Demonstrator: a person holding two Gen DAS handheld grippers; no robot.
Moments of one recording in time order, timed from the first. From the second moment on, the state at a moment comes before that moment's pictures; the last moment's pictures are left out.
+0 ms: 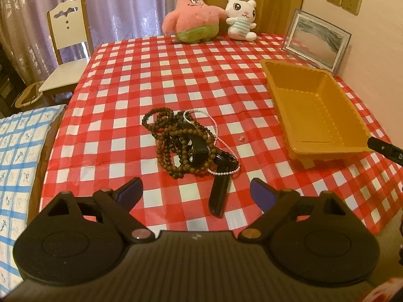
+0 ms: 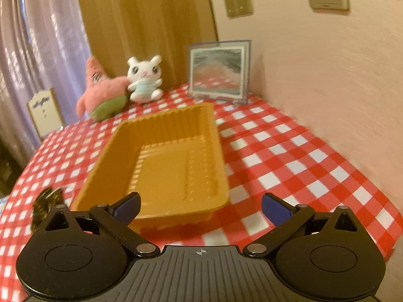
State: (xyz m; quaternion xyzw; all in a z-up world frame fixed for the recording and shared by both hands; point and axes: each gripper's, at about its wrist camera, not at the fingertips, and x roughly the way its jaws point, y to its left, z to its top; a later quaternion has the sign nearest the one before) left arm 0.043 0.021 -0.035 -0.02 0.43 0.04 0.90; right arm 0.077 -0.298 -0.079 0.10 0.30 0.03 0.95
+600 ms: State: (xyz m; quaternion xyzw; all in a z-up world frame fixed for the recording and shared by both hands) left arm 0.063 -0.011 -0.058 -0.03 0.44 0.08 0.89; right arm 0.138 -0.306 -0.131 0.11 0.29 0.05 0.95
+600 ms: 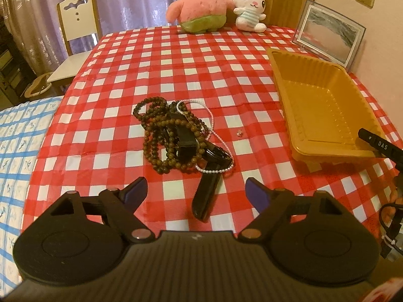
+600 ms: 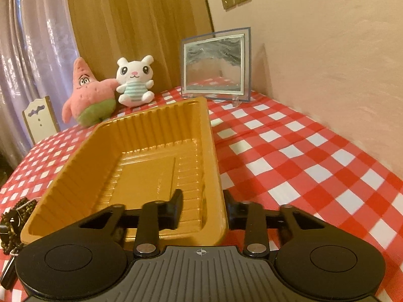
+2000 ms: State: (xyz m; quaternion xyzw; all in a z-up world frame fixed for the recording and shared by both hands) left arm 0.160 -0.035 -0.116 0.06 0.42 -0.07 0.90; right arm 0.147 -0.276 -0.098 -0.05 0.24 0.01 0.97
